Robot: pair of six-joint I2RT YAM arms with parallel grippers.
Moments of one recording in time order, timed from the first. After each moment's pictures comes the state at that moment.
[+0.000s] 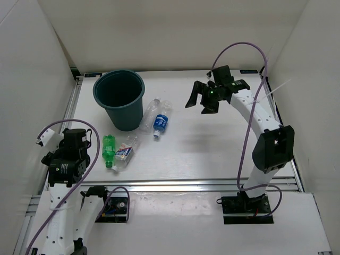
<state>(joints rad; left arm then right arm) -0.04 0.63 0.97 -1.14 -0.80 -0.84 0.36 1.72 1.60 -0.83 -0.33 0.52</state>
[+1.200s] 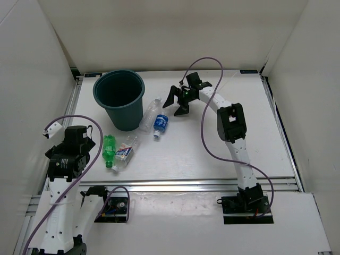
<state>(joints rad) -0.04 0.68 1.01 -1.16 -0.66 -0.70 0.41 2.54 2.19 -0.66 -0.74 0.61</state>
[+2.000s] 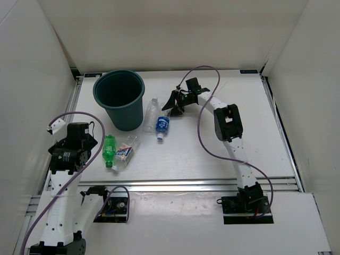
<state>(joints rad) -0.04 0.74 1.01 -1.15 -0.63 -0.69 0.40 2.68 2.24 -0.49 -1.00 0.75</state>
